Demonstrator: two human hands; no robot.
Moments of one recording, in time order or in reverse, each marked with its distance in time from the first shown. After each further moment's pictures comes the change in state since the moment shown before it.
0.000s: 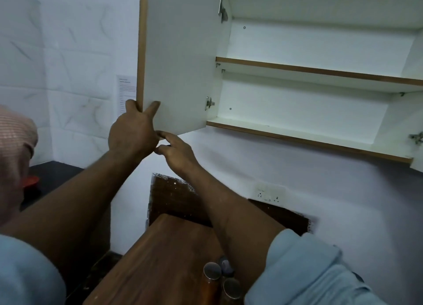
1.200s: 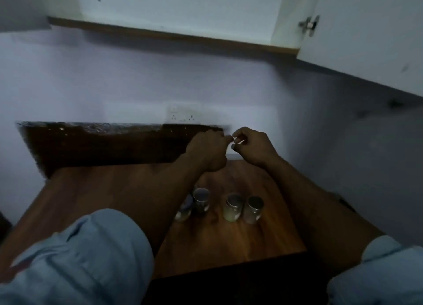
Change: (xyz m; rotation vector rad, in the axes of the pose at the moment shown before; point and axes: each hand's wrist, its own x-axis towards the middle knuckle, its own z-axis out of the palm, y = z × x) left_hand -0.208 0.354 0.172 -0.318 -0.737 0.939; right_hand -0.281 0.250 -0.306 -0.606 0.407 0.620
